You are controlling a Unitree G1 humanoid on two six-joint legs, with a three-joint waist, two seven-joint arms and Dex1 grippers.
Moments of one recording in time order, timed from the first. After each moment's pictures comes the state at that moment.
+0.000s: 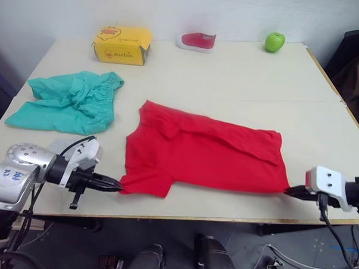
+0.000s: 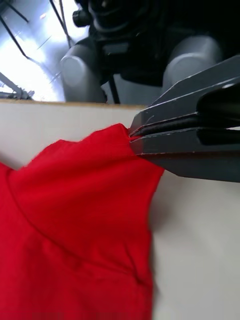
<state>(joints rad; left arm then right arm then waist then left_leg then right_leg) -0.20 1.01 0.08 -0.15 -0.41 0.62 -1.45 0.06 -1.13 -0.21 0.04 0.23 -0.02 1.30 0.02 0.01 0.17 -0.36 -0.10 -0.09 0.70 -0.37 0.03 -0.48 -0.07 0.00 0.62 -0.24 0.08</state>
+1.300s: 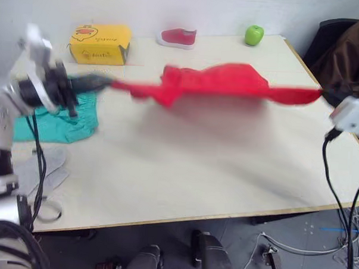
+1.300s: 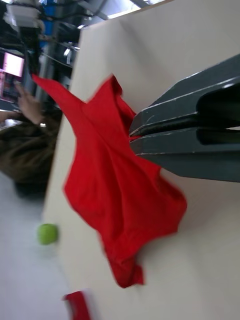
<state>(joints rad) -0.59 0.91 0.24 0.11 -0.60 0.70 -1.20 -0.43 -1.08 -0.12 0.47 -0.05 -0.69 0.70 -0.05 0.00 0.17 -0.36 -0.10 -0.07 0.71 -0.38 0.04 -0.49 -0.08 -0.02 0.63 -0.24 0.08</state>
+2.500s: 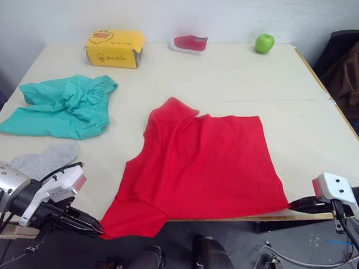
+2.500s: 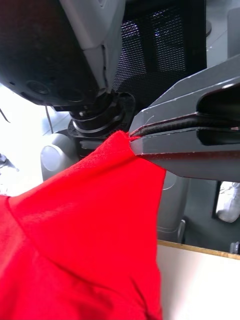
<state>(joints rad) 0.12 1.26 0.29 -0.42 -0.72 0.75 -1.50 0.04 -1.24 -0.15 0.05 0.39 0.02 1.49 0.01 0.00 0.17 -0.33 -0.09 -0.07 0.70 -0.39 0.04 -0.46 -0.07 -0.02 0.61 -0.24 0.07</state>
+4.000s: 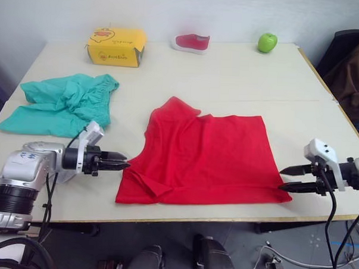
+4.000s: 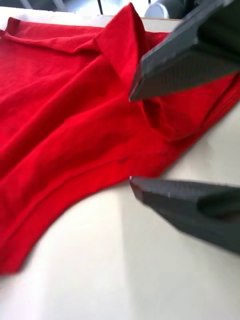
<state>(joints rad) -0.47 0.90 0.06 0.12 -0.49 0.81 -1.18 -0.35 -1.12 -0.06 0.25 0.38 0.44 1.45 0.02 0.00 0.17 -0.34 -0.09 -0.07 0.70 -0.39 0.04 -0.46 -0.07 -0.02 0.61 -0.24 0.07</state>
